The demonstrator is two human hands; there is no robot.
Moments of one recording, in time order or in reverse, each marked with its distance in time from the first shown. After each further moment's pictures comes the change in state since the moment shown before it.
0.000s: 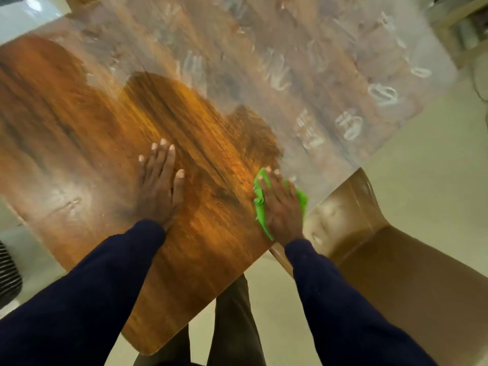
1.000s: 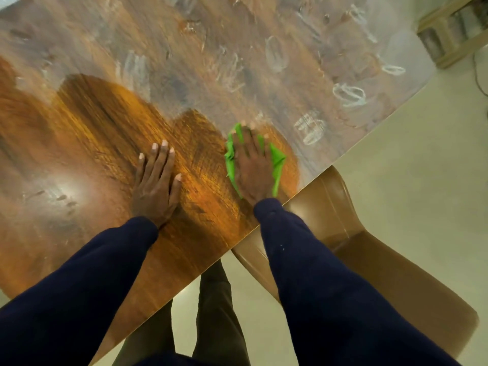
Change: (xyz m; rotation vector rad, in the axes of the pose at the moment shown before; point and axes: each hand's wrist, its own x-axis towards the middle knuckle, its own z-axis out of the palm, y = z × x) left_hand 0.025 0.076 0.079 0.195 -0.044 0.162; right_hand 0.108 0.079 -0.022 0.022 0.026 0.023
